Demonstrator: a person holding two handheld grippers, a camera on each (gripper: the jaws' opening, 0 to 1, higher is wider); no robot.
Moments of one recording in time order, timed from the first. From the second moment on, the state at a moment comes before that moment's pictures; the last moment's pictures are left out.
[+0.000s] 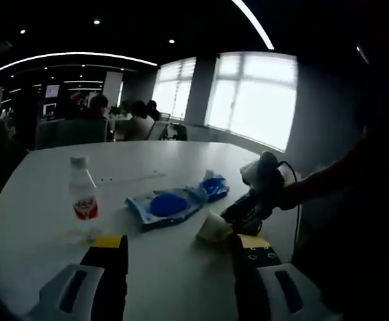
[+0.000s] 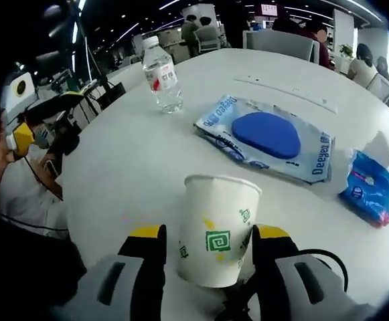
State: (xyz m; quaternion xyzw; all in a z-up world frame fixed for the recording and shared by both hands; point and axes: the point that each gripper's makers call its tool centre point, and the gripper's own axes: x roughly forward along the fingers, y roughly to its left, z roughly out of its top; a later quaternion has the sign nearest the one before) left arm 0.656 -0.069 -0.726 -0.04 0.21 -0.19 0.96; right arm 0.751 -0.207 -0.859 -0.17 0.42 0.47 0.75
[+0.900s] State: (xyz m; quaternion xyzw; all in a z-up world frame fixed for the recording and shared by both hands) left arm 0.677 -0.104 -0.715 -0.01 0.21 -0.28 0.94; right arm 0.738 -0.170 -0.786 -0.14 0.32 0.54 0.76
